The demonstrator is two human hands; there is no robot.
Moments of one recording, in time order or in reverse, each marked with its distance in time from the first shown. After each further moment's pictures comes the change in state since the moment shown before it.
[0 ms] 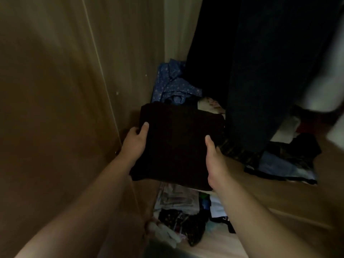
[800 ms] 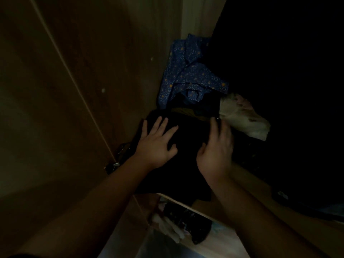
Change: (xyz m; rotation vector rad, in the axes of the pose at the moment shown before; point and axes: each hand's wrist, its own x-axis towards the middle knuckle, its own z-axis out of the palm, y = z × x) left_hand 0.126 -0.045 0.067 1.111 -0.140 0.559; right_hand 0.154 0.013 0.049 -1.089 0.289 -0.853
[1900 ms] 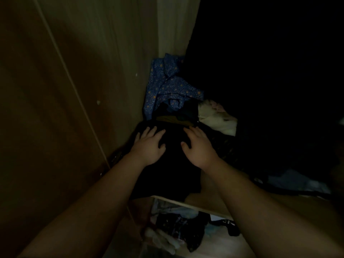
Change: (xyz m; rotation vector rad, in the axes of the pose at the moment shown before) left_hand -0.003 0.009 -0.028 -0.176 -0.153 -0.002; right_hand 0.011 0.004 -0.030 0.038 -0.416 -0.092
